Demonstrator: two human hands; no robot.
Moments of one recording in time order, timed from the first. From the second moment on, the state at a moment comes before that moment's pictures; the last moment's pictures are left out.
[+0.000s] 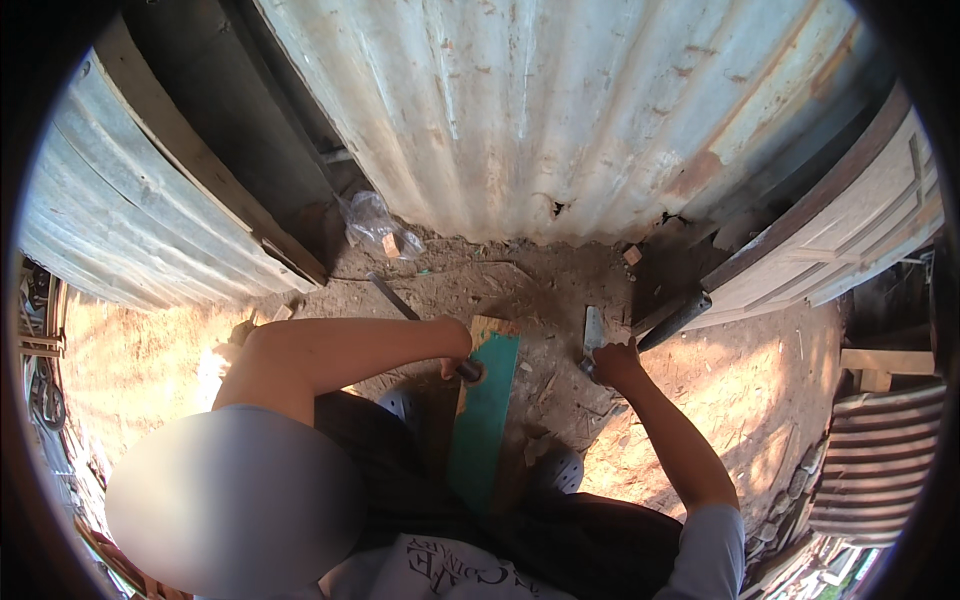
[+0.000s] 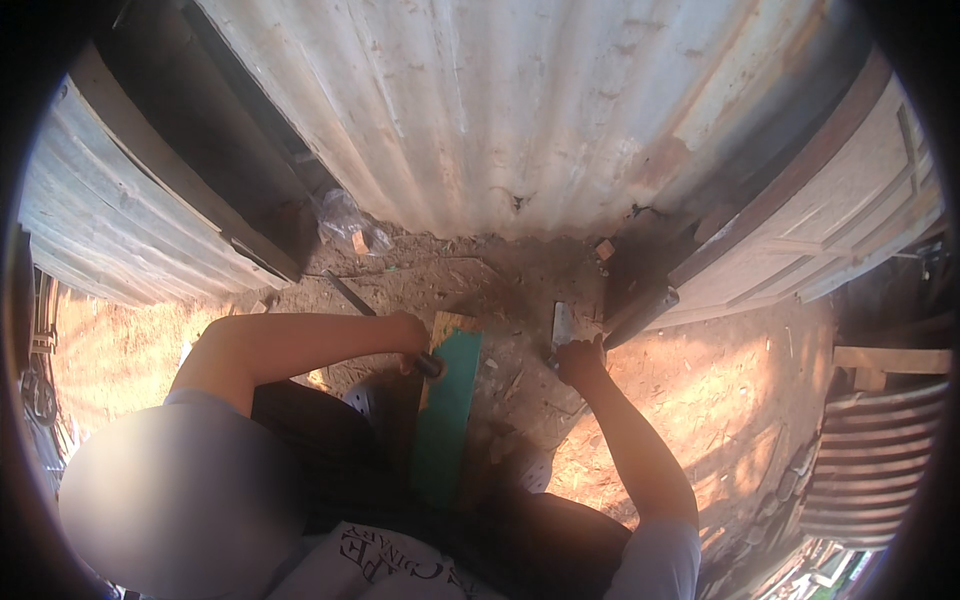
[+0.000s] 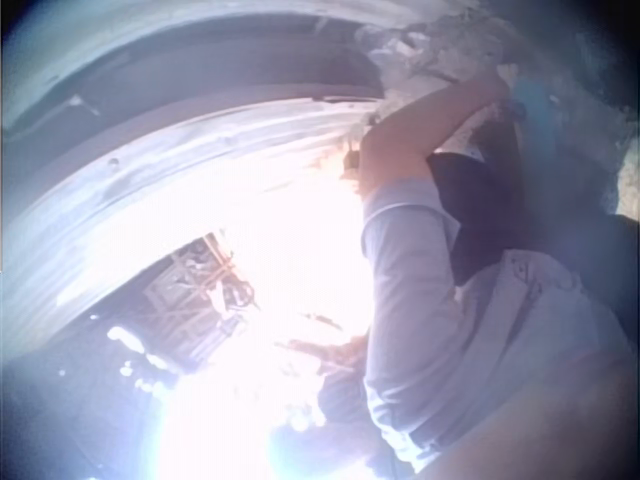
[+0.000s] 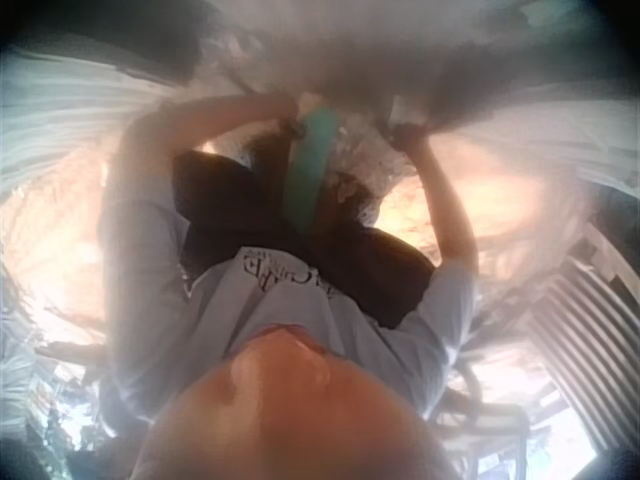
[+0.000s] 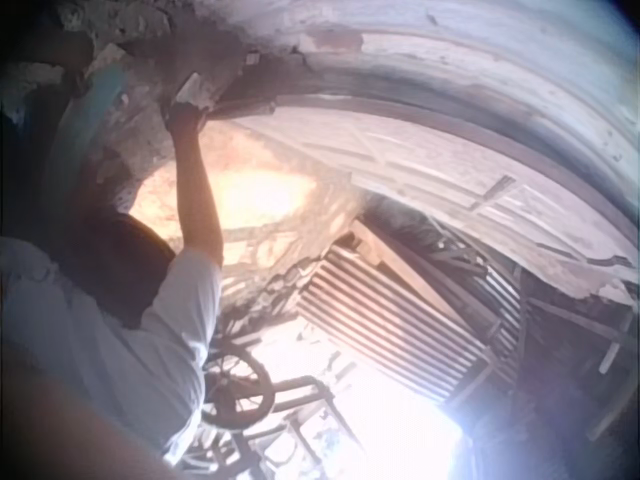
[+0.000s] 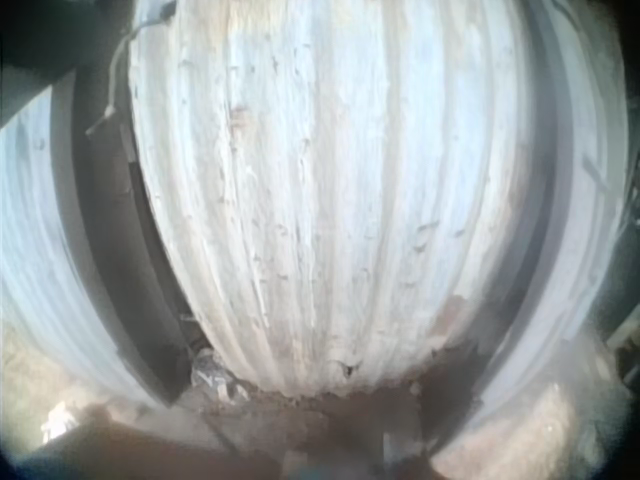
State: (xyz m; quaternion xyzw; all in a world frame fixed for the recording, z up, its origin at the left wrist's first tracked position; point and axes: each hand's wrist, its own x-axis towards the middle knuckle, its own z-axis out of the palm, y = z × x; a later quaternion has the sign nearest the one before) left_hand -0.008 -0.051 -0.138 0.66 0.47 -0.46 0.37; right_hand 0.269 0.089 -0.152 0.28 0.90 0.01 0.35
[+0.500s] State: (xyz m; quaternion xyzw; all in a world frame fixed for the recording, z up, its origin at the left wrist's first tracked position) left_hand -0.015 -0.049 -0.122 0.66 0.57 -0.29 0.39; right_hand 0.272 0.091 -0.153 0.28 0.90 0.00 0.33
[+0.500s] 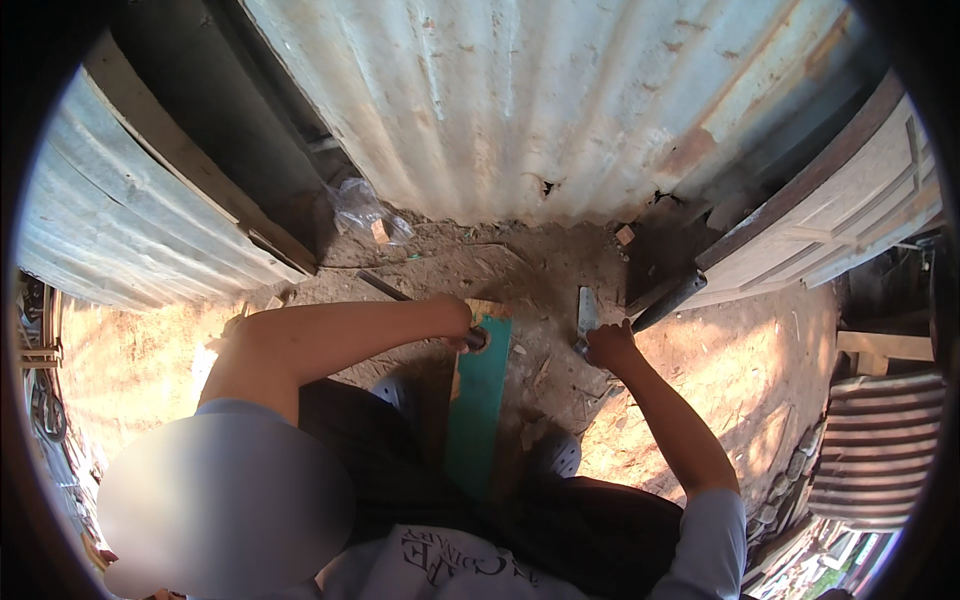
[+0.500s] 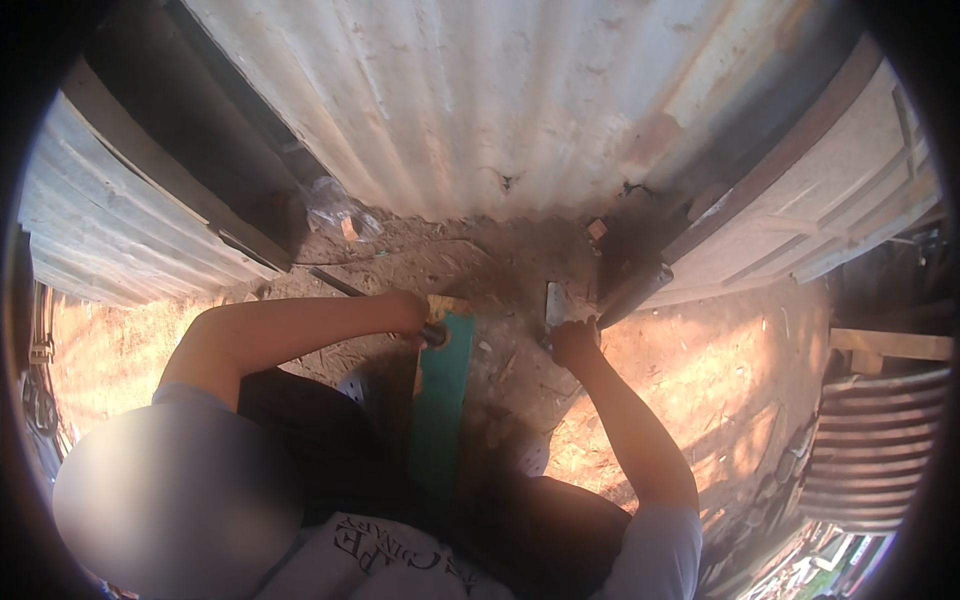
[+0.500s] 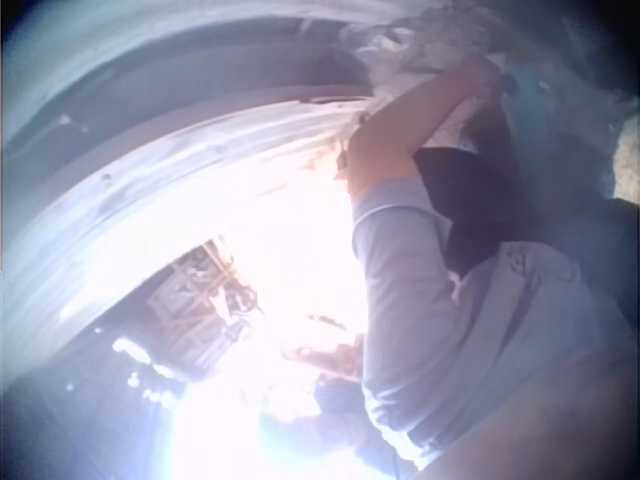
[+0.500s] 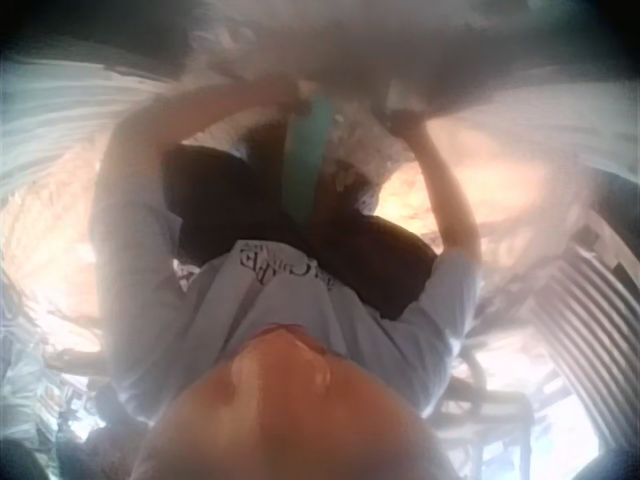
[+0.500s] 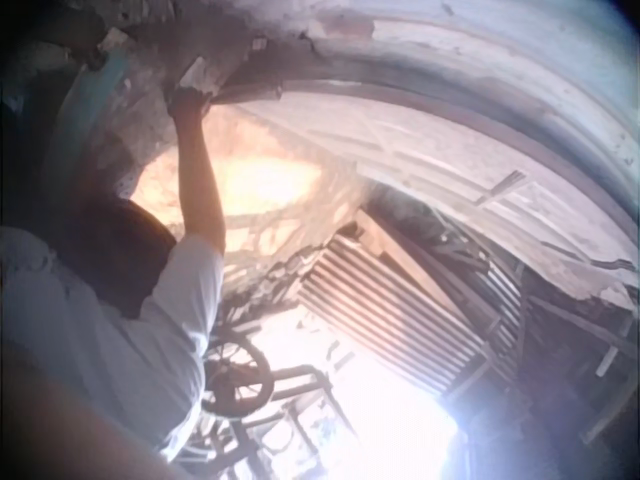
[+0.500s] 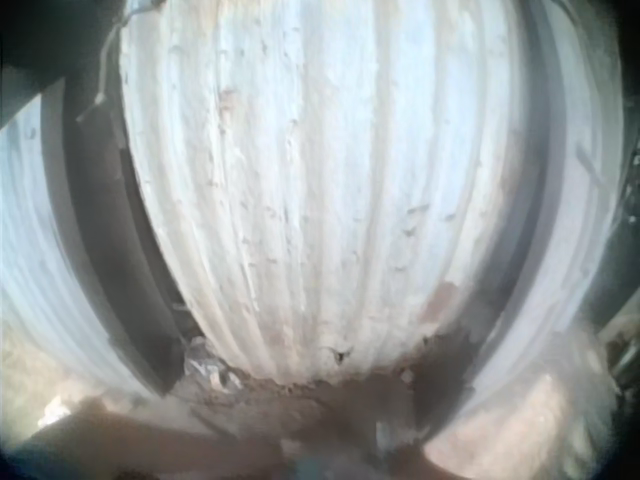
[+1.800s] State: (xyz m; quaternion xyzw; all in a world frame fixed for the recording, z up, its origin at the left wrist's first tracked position) left_hand -0.027 -0.036 -0.118 0.64 0.64 -0.35 0.22; right_hand 0.265 0.086 -0.140 0.28 0.89 0.00 0.35
